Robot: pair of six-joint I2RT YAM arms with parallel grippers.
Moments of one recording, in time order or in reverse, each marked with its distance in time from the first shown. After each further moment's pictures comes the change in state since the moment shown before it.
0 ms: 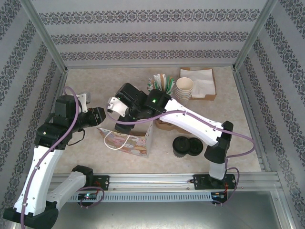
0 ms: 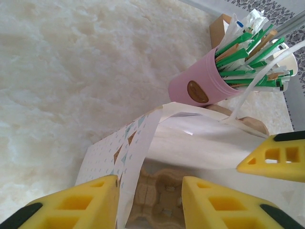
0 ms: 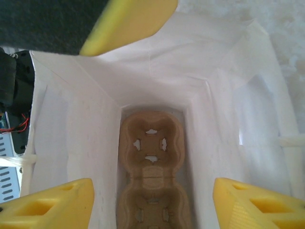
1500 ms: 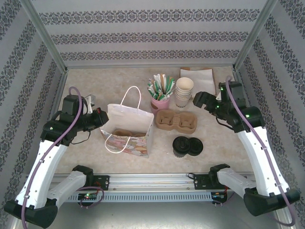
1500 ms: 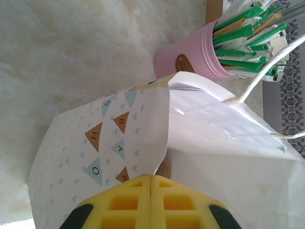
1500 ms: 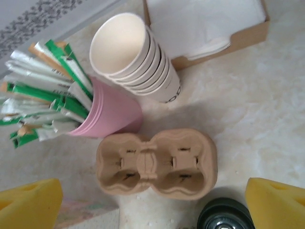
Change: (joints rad) left arm -0.033 0.041 -0.056 0.013 0.108 -0.192; right arm -0.875 -0.845 -0.760 0.067 0.024 0.734
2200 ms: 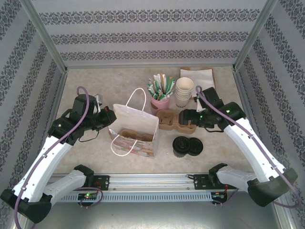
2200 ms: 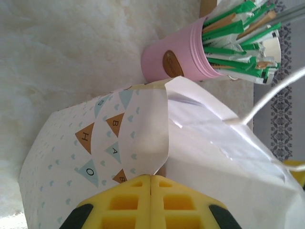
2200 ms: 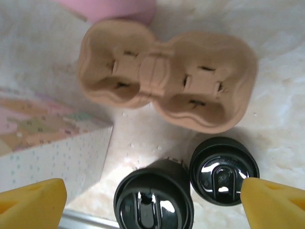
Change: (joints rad) left arm -0.168 0.043 -0.011 0.089 -0.118 -0.181; right arm 0.275 0.103 -0.064 -0.152 -0.005 -0.101
